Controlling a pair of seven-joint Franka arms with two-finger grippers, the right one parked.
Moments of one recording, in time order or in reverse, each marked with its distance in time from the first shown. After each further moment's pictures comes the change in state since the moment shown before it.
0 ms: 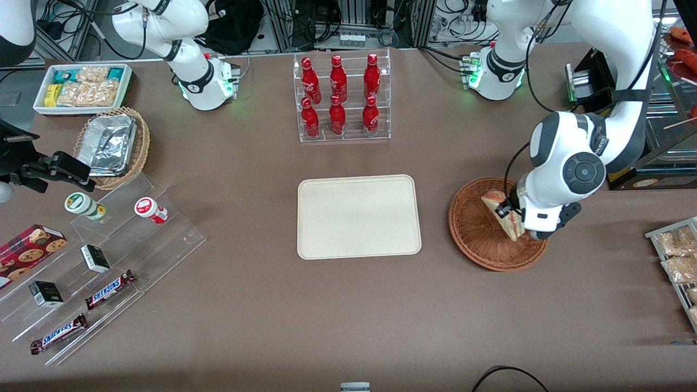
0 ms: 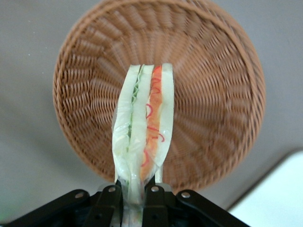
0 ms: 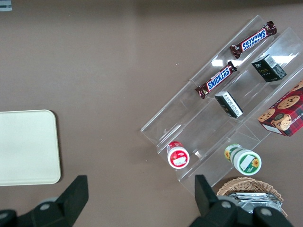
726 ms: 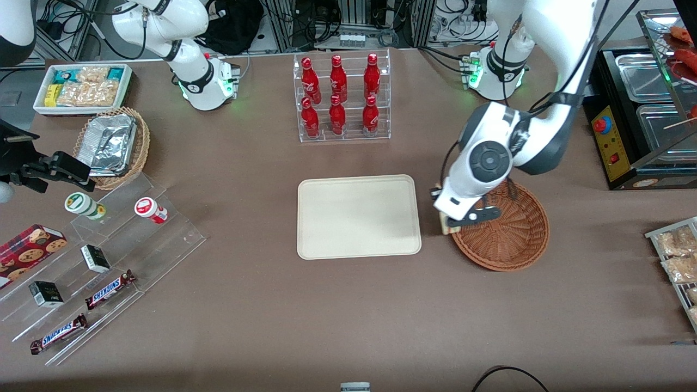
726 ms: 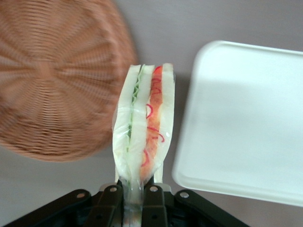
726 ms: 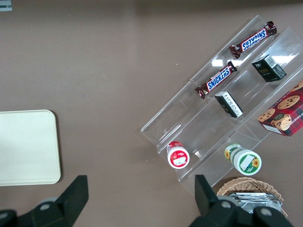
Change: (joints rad) arm -0.244 0.104 -0.018 0.134 -0.061 0.000 0.160
